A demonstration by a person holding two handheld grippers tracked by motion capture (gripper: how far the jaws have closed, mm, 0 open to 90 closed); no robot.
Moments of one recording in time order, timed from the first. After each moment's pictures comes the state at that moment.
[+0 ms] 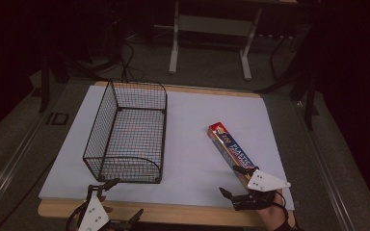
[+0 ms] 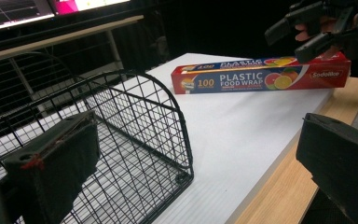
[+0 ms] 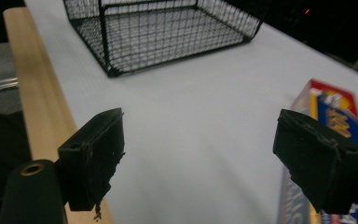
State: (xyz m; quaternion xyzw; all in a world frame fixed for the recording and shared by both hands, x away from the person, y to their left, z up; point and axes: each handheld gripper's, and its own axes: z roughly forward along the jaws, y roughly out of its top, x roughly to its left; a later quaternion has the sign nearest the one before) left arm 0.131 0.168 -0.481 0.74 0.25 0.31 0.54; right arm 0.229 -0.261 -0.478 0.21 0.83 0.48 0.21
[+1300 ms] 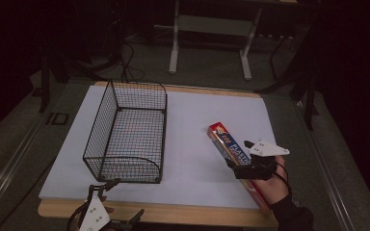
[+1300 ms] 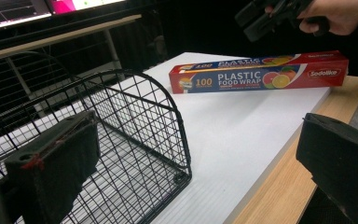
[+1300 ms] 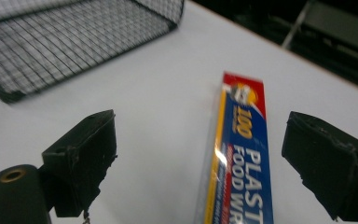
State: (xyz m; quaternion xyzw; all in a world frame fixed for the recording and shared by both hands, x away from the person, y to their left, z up) left arm 0.132 0.166 -0.481 0.74 0.25 0.31 0.54; right arm 0.292 -0.263 -0.449 0.32 0.82 0.41 0.24
